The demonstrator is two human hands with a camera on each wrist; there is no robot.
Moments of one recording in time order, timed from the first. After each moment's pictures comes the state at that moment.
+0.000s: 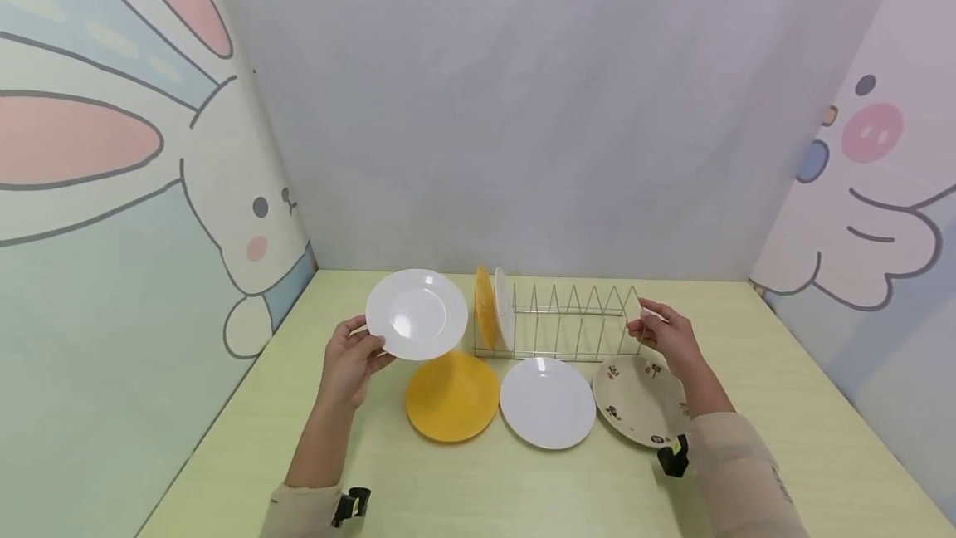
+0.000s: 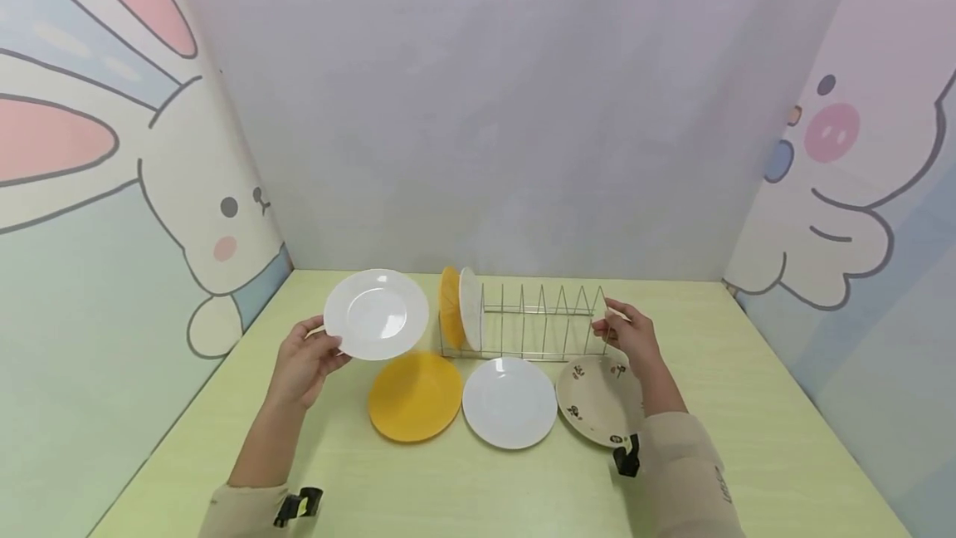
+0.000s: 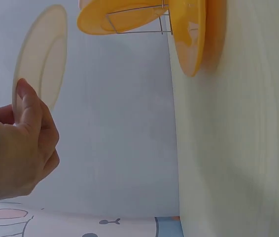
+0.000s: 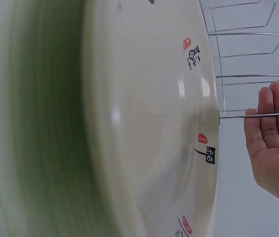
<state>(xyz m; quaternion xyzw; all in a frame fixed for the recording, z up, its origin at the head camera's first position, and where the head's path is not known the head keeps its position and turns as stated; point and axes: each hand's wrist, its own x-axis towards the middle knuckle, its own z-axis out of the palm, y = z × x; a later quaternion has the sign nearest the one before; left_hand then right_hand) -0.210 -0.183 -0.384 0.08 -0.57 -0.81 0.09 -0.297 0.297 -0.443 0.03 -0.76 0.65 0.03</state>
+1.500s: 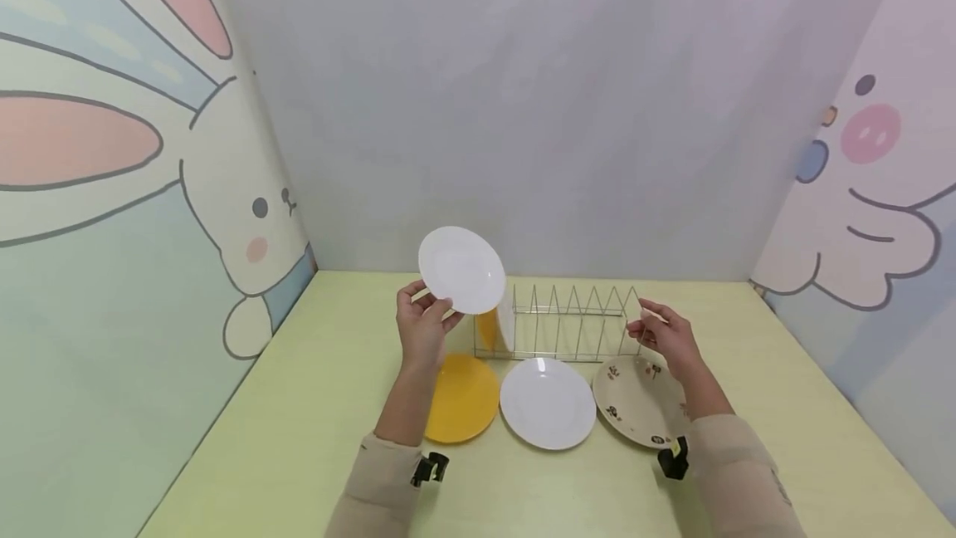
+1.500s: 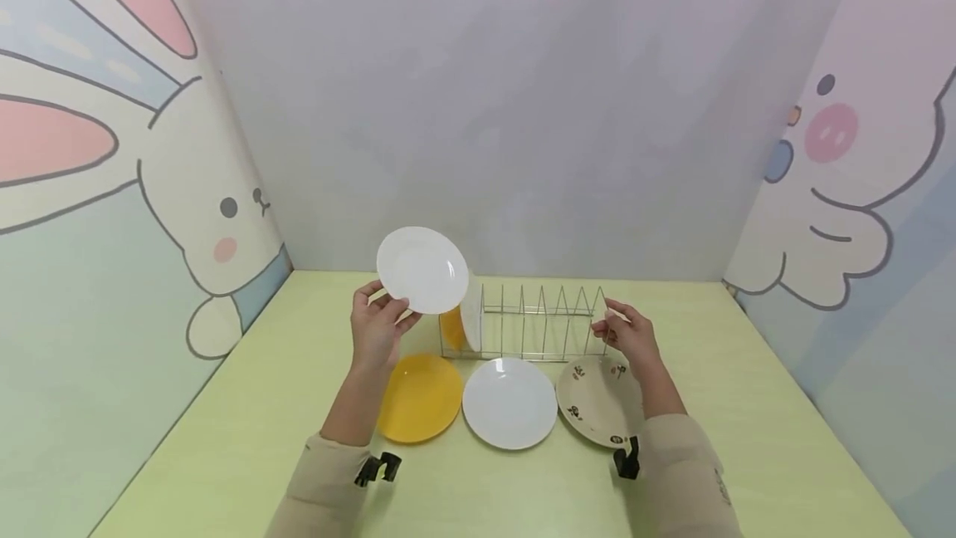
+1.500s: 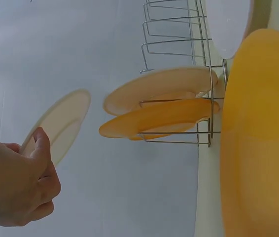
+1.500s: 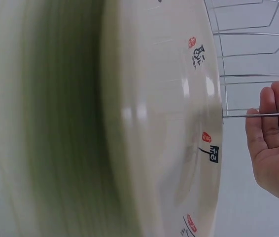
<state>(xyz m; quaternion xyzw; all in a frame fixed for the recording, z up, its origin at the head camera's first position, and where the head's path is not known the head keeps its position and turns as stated) -0.246 -0.082 -0.363 0.04 -0.48 -0.86 0.18 -0.293 0.296 -0.442 0.03 -0.75 0.66 0.03</state>
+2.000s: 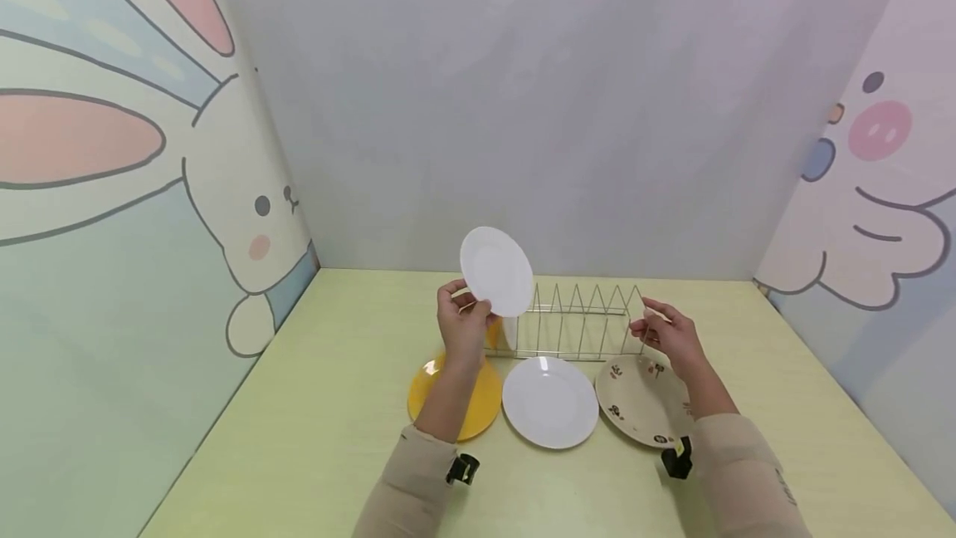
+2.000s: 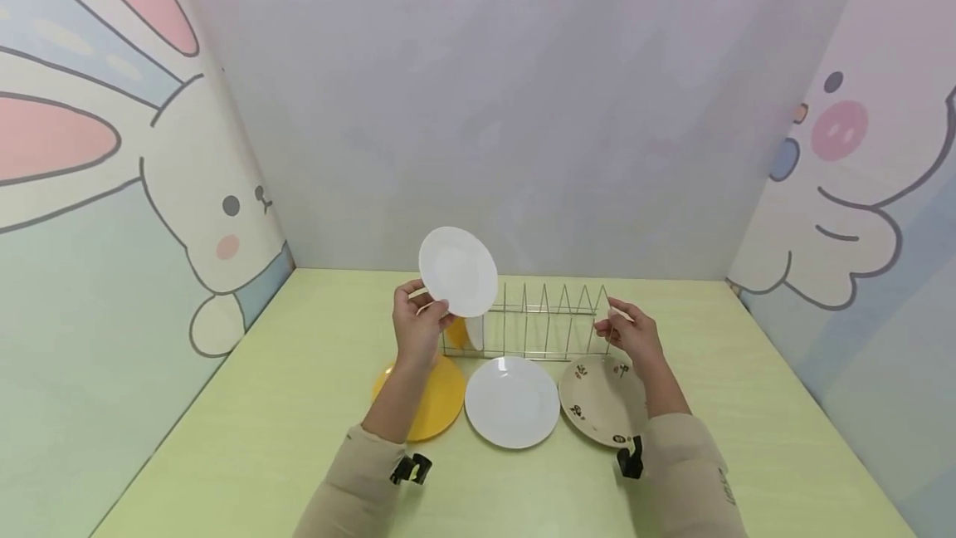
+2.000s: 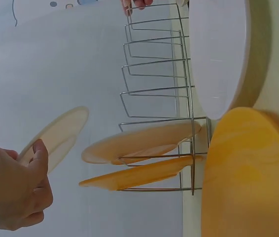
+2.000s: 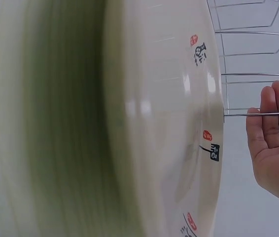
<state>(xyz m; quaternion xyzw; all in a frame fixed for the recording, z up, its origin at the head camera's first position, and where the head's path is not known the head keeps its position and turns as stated) -0.253 -0.032 -0.373 0.02 -0.49 -0.85 0.18 -0.294 0.297 -0.441 0.04 -0.75 0.66 0.02</state>
